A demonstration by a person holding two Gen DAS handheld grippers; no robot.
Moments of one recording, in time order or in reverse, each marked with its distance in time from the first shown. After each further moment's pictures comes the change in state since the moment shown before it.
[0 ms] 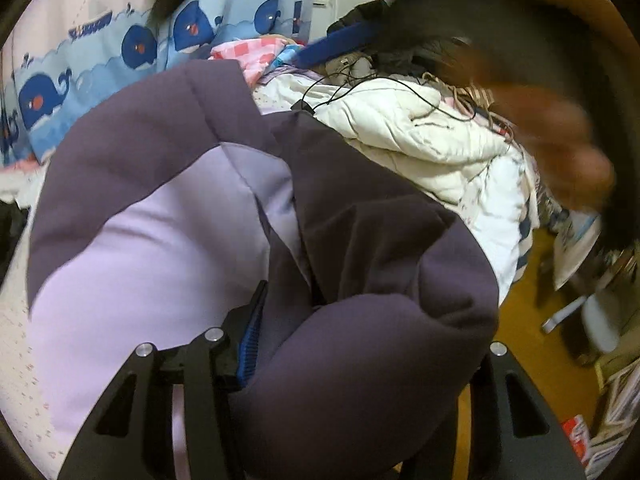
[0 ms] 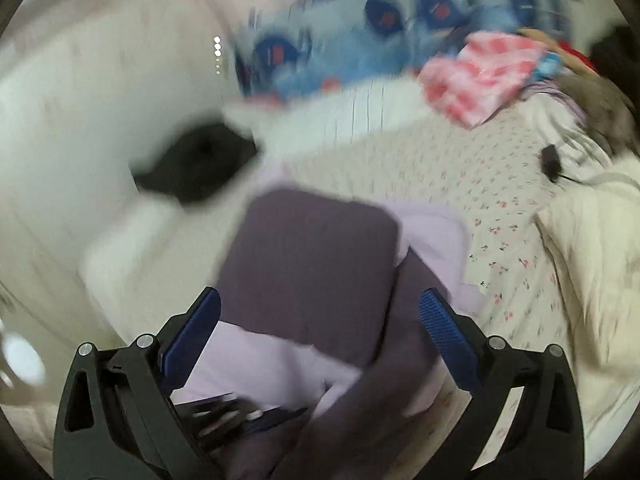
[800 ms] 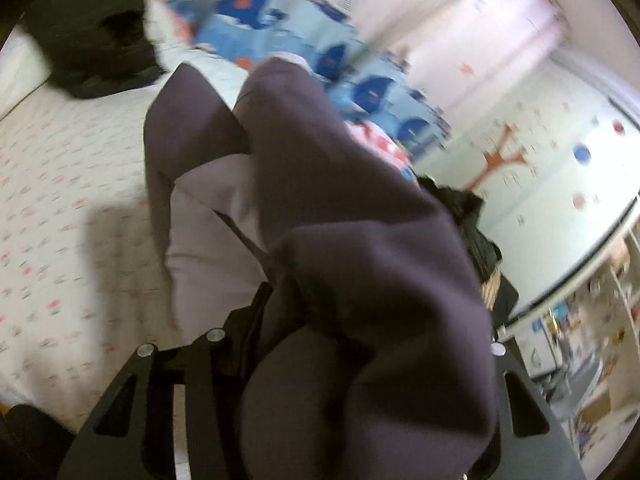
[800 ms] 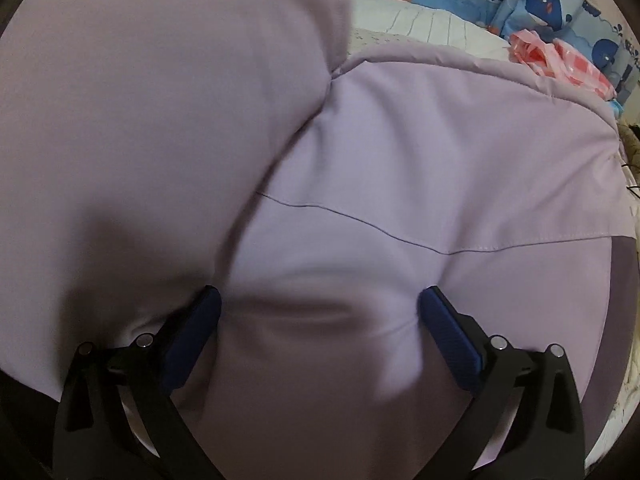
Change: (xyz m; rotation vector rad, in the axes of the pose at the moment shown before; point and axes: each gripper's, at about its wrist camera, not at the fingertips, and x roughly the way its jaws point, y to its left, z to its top) left arm -0.197 0.239 -0.104 -0.758 -0.249 -0.158; right arm 0.158 0.181 -0.103 -0.256 0.115 -0.111
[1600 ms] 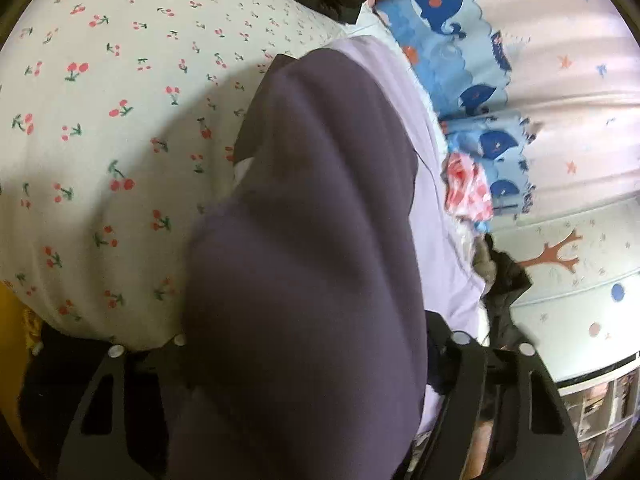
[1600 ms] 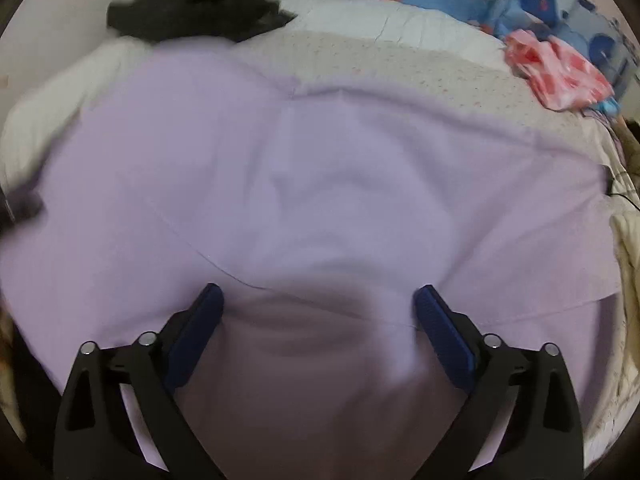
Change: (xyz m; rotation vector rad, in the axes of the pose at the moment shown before) left arm -0.040 0.216 -0.053 -0.536 0.042 0.122; right arm 0.027 -0.020 0.053 0.056 -0.008 -0.024
